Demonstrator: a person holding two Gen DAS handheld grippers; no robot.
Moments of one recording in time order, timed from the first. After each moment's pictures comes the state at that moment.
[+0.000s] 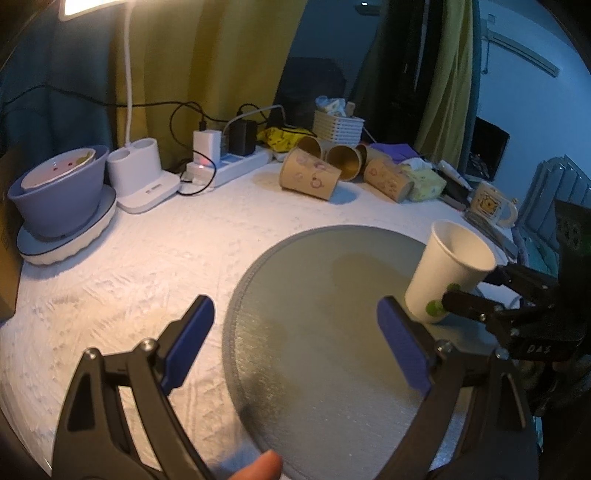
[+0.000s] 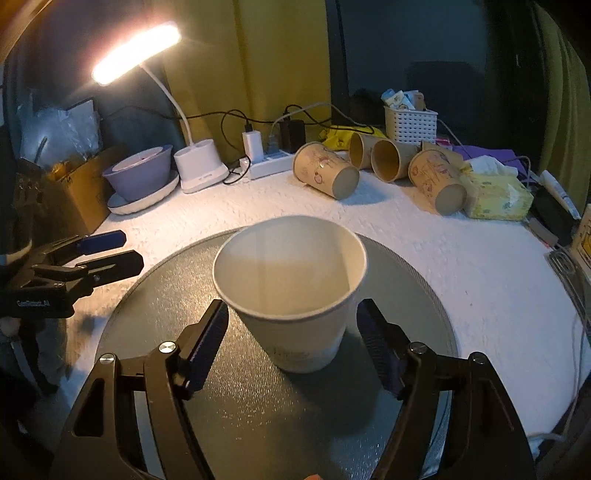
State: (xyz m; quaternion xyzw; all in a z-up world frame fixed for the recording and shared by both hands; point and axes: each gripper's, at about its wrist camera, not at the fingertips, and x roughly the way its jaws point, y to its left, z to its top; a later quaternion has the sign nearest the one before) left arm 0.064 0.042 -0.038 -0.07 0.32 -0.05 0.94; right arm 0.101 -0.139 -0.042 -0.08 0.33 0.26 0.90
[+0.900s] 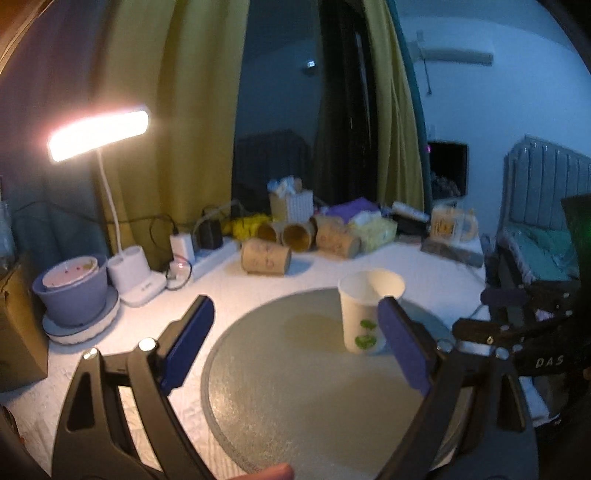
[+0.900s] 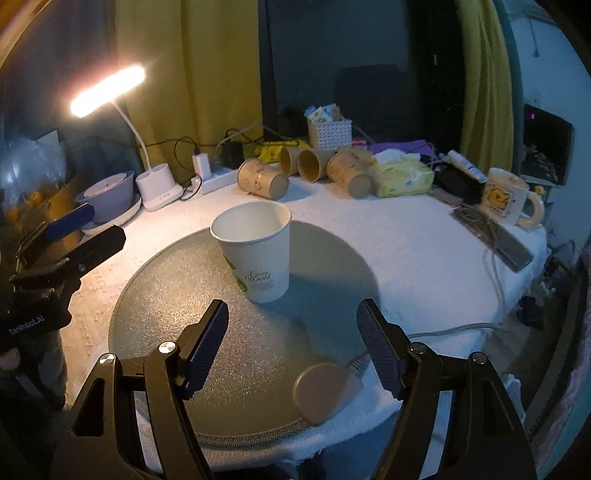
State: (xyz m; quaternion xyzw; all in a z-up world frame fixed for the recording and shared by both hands) left arm -0.007 -0.015 0.014 0.01 0.15 -0.07 0.99; right arm 0.004 -0.179 -0.004 -0.04 0.30 0.13 0.94
